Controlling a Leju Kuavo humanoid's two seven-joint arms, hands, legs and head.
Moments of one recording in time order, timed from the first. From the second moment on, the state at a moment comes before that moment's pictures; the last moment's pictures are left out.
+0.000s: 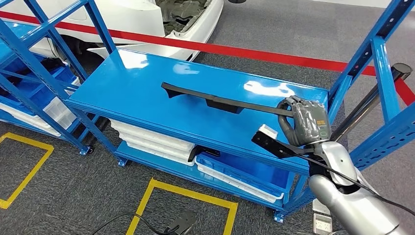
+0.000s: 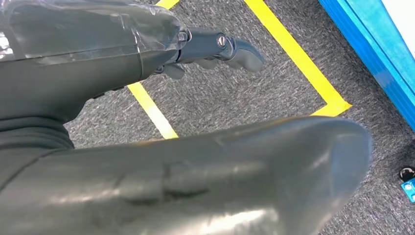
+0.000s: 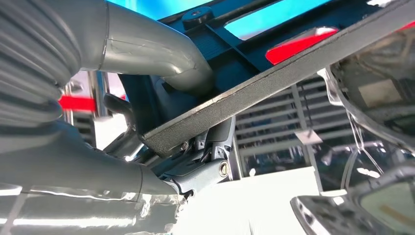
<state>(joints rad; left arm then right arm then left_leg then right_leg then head) -0.21 -0.04 -1.09 -0.39 0.61 0.36 -0.30 -0.88 -0.23 1.04 -1.25 0.60 -0.35 0.23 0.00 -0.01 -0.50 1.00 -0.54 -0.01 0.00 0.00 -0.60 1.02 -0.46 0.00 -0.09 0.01</state>
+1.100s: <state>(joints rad) -0.22 -0.04 -1.09 -0.39 0.60 0.38 -0.30 -0.81 -0.24 1.02 -1.54 1.01 -0.40 0.35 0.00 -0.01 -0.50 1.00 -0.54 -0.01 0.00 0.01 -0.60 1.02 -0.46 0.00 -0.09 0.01</state>
